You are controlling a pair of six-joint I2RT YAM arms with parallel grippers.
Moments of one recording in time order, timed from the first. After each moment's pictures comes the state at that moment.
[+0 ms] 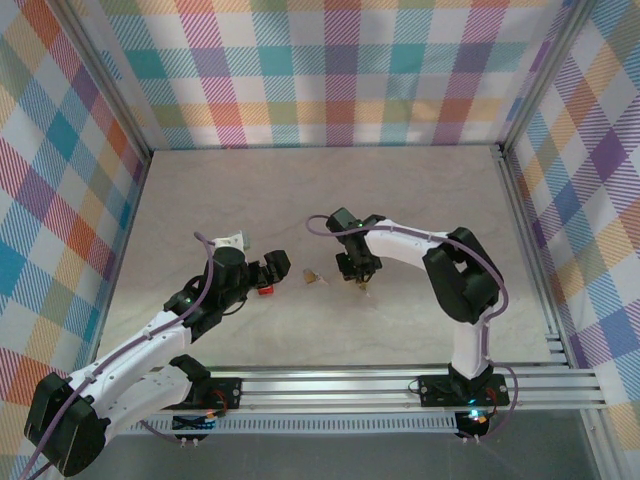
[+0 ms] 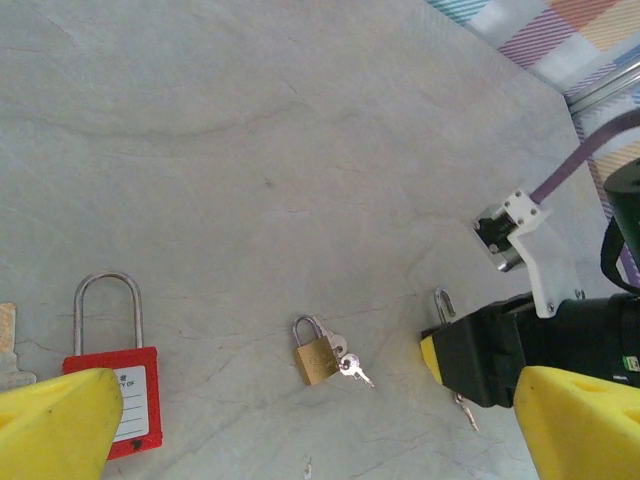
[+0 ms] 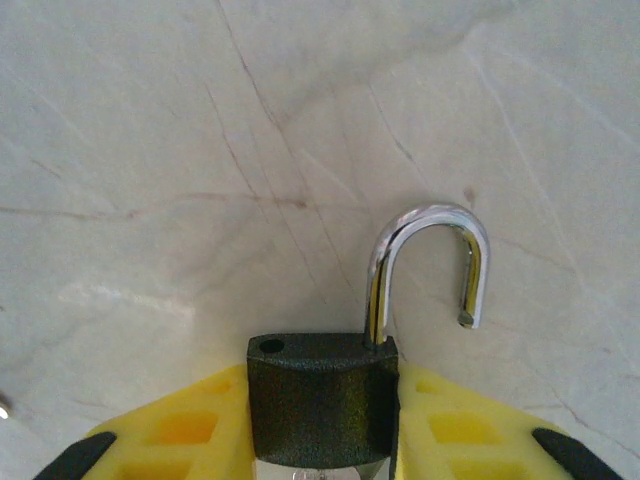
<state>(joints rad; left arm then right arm) -0.59 0.89 0.53 -0.18 -0.10 -0.76 0.70 1.92 1.28 -0.76 0.08 0.39</state>
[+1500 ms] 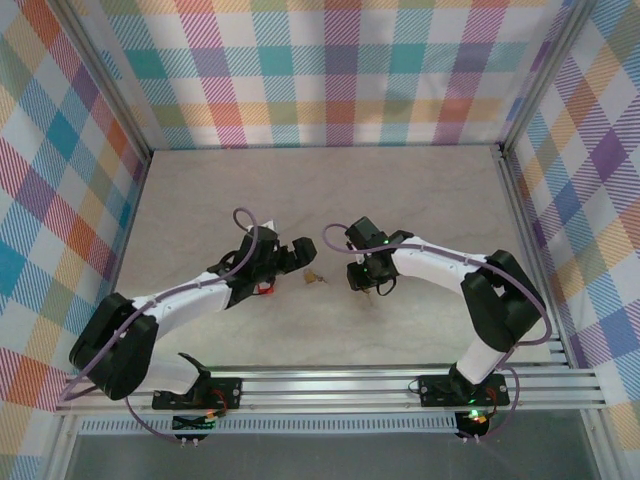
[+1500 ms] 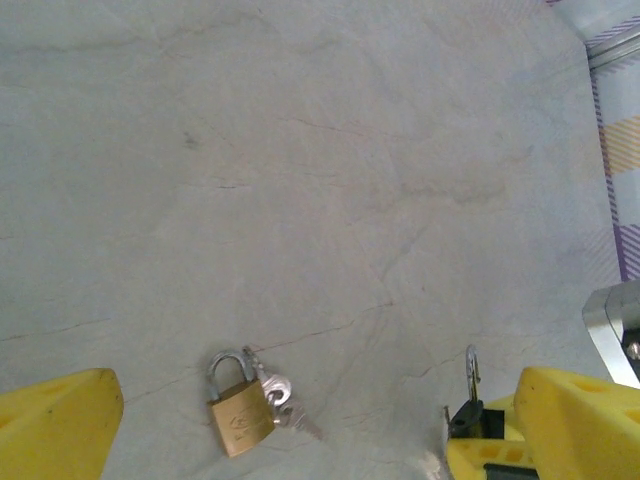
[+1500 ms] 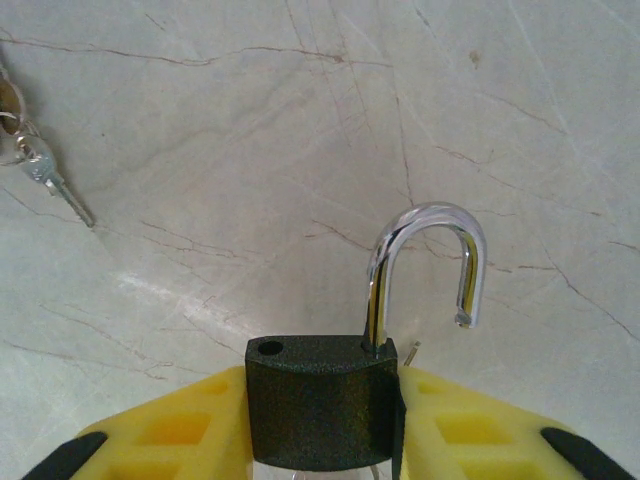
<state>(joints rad) -0.60 1.37 0.68 0.06 0.04 -0.87 0.70 1.66 1.02 -0.62 -0.02 0.33</state>
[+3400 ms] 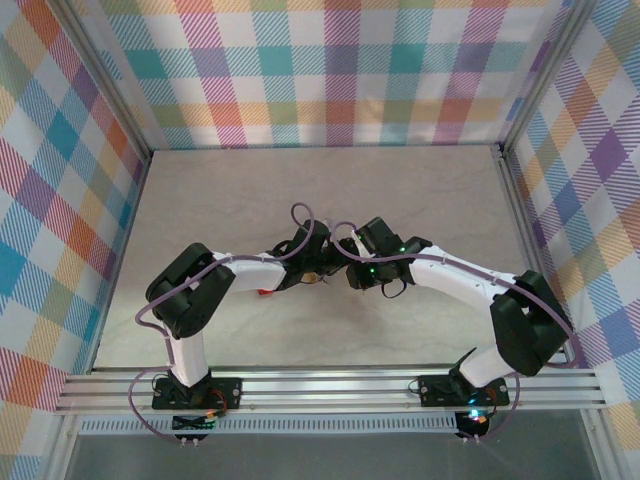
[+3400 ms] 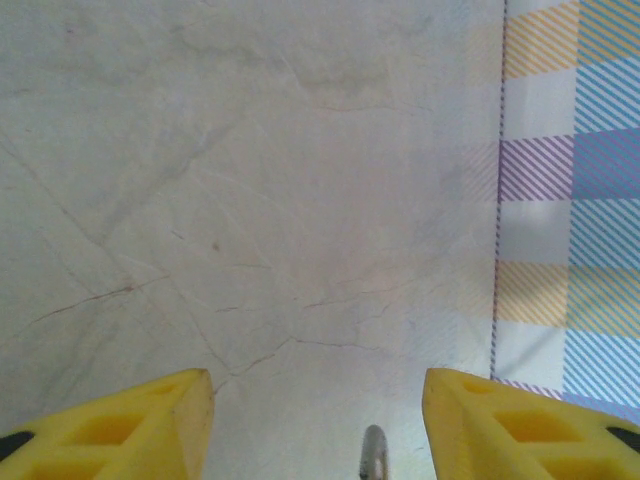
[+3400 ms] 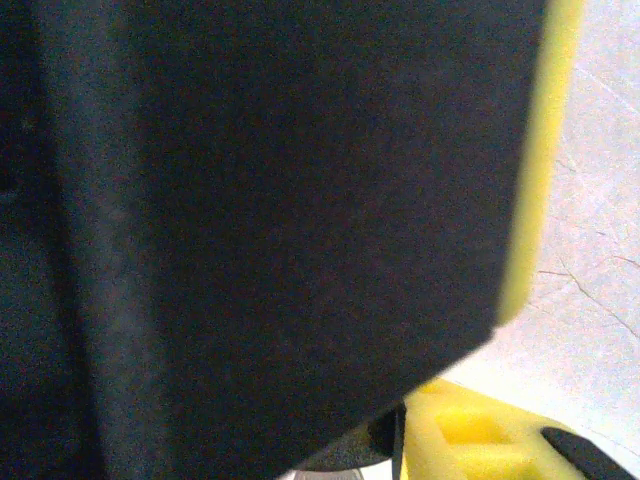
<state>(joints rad) -0.75 1.85 0.95 0.33 0.27 -1.12 0.70 1.49 0.94 -0.55 -0.09 0.31</state>
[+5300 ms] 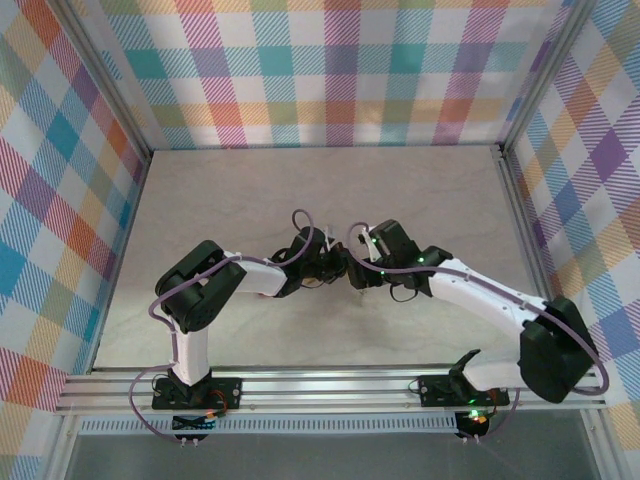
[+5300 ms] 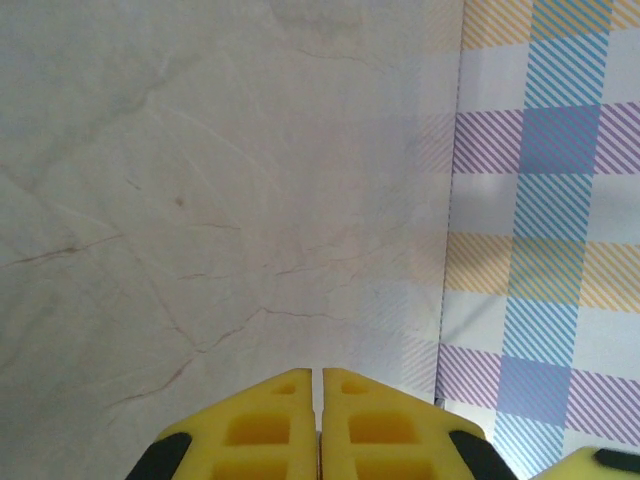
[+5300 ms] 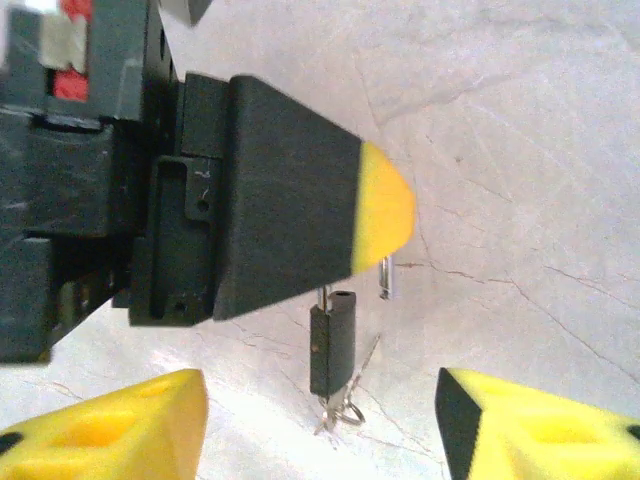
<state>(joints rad) -0.74 1.91 0.88 0.55 0.38 -1.21 0.68 1.29 0.85 -0.49 -0.05 0.31</state>
